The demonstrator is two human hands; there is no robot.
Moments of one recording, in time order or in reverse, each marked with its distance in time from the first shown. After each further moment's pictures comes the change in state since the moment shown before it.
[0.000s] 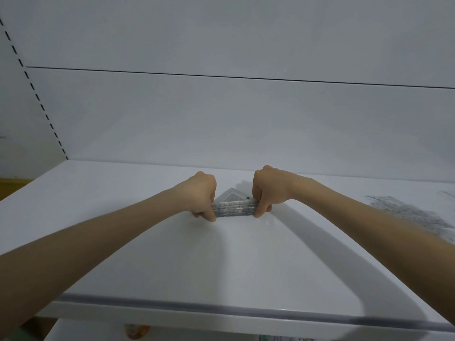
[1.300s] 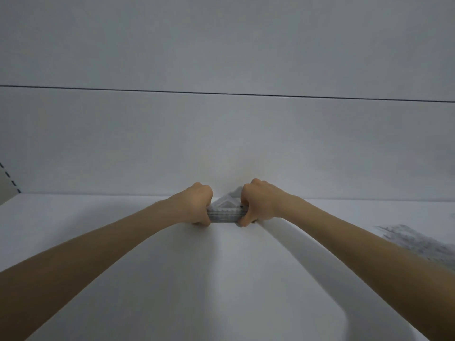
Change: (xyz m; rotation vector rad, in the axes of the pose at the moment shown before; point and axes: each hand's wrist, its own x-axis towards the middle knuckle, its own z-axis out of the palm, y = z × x) left_hand 0.098 -0.009 -0.019 0.193 0.055 0.055; right_hand 0.070 0.035 -0.005 0.011 0.199 0.034
